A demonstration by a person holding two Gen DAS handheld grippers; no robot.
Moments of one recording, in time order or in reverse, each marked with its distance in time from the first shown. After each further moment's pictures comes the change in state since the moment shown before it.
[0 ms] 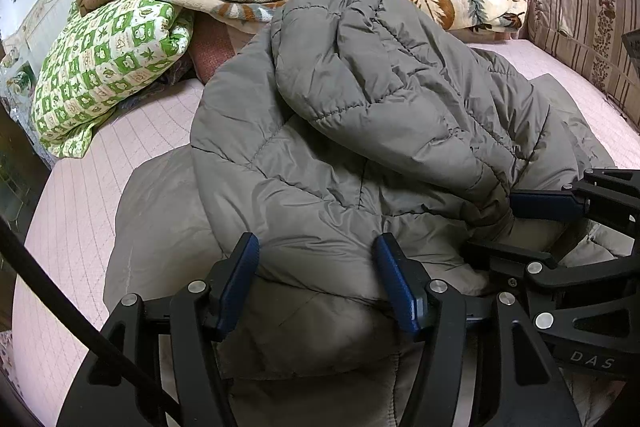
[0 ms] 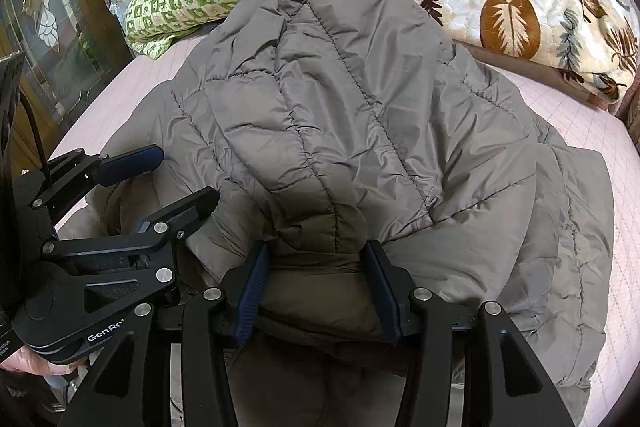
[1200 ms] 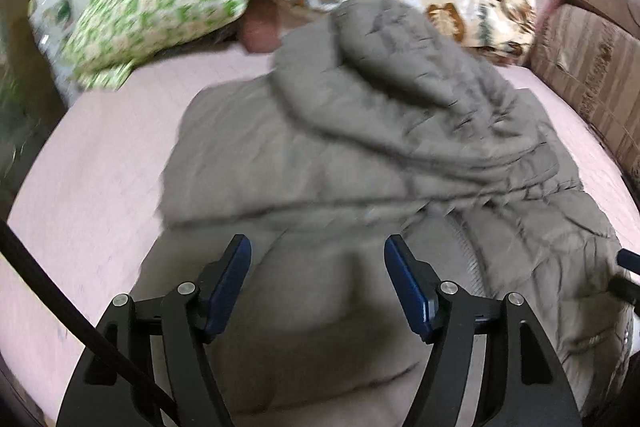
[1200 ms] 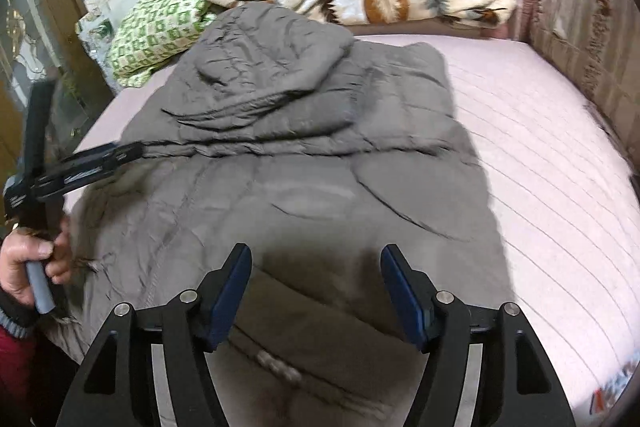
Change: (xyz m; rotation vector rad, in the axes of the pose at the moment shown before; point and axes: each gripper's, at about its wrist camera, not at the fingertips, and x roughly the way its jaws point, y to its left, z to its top) left arm -0.077 0.043 -0.073 -0.202 0.033 -0.027; right arm -0.148 -0.045 -0.150 0.203 -0.080 -0.091
